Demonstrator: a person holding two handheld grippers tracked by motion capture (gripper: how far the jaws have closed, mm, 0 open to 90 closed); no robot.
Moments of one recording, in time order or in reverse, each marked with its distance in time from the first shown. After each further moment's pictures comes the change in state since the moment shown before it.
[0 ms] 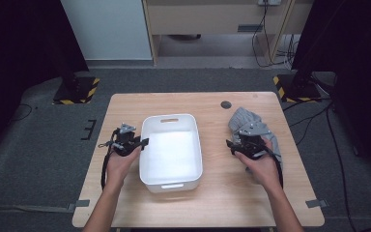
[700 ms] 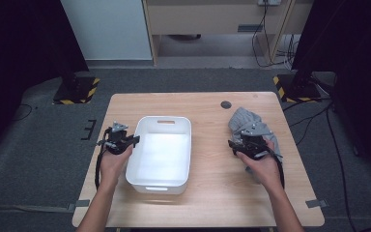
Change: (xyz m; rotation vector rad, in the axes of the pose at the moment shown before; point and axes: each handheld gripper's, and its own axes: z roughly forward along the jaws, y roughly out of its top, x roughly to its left) left arm 0.019 -0.001 -0.010 -0.005 0.062 -0.017; right arm -0.004 -0.003 -0.001 0.008 -0.007 0.018
